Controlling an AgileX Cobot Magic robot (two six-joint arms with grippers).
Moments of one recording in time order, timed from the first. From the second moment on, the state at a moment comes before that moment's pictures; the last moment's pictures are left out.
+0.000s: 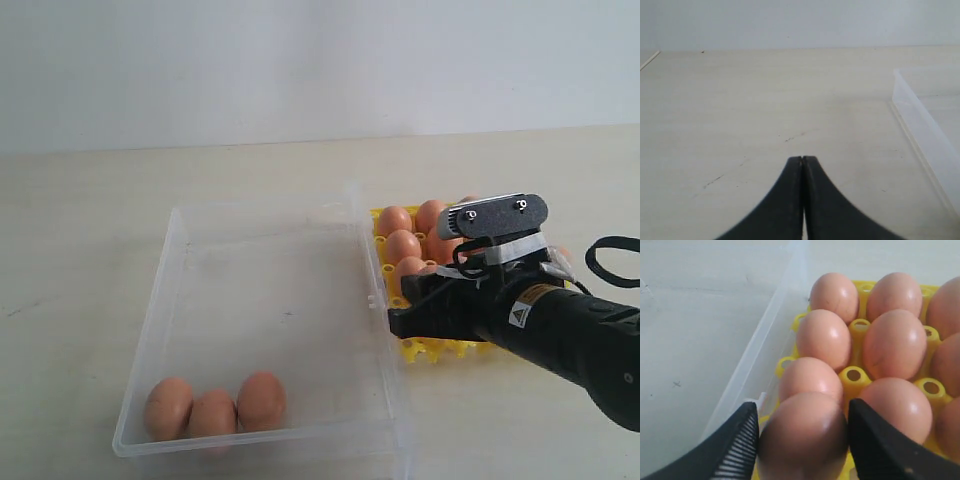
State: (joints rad) left arm 0.04 0.01 0.00 -0.05 0.37 0.03; right arm 0.54 1.71 -0.45 0.18 -0.60 0.03
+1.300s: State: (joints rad) left arm 0.04 0.01 0.00 -0.05 0.37 0.03; right arm 0.82 2.03 -1.42 0.26 0.89 -0.05
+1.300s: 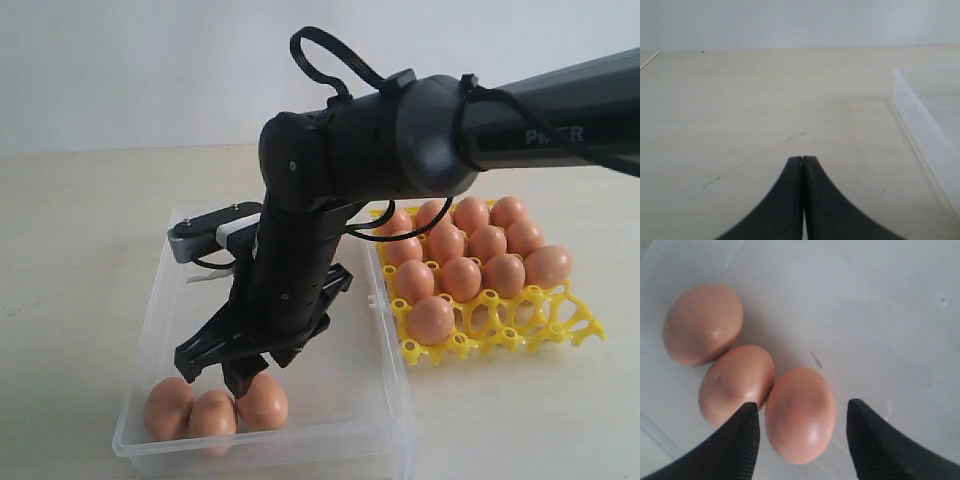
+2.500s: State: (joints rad) left arm 0.04 0.01 0.00 -0.05 0.37 0.03; right arm 0.60 1.56 -0.54 0.18 -0.36 -0.10
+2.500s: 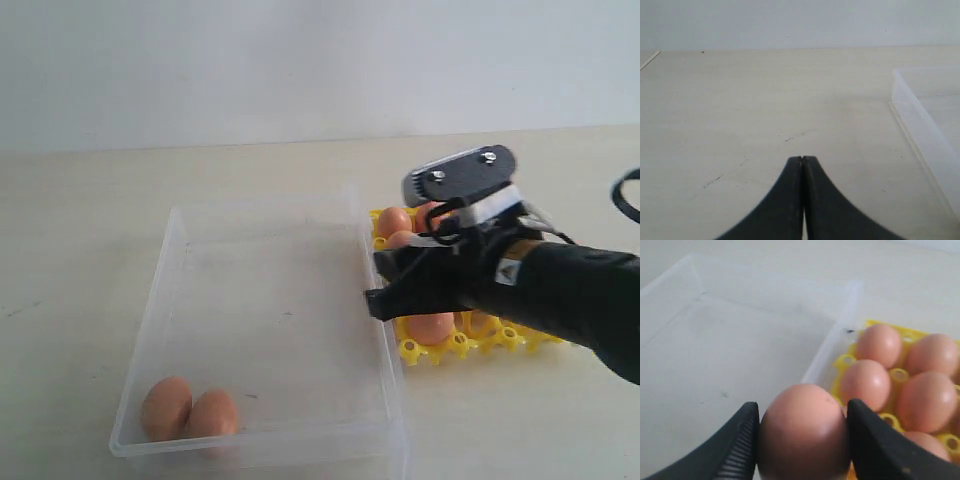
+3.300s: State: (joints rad) left arm 0.04 0.01 0.00 -0.05 0.37 0.03; right arm 0.45 1.65 -0.38 0.21 -0.66 -0.08
